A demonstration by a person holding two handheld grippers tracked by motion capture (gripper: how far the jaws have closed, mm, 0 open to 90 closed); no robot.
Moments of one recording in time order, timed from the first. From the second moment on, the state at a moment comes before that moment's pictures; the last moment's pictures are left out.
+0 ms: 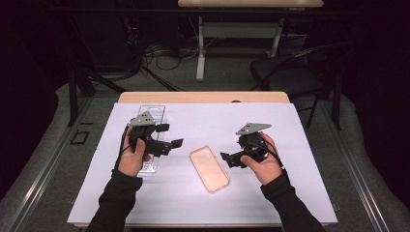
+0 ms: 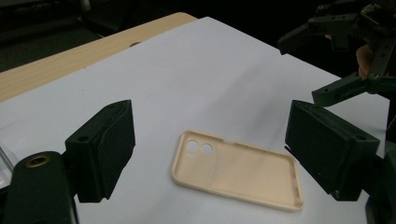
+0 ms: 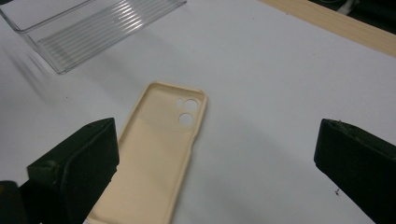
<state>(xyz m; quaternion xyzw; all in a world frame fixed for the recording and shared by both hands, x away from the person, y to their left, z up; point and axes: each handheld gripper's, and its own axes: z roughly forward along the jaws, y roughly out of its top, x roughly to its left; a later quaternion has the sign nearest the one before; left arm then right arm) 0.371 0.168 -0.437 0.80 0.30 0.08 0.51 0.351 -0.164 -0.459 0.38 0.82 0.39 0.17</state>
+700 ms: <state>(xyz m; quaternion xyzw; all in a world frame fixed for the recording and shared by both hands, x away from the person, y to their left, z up) 0.373 0.173 -0.452 0.79 0.32 0.05 0.51 0.354 -0.142 -0.482 0.41 0.81 0.37 0.17</state>
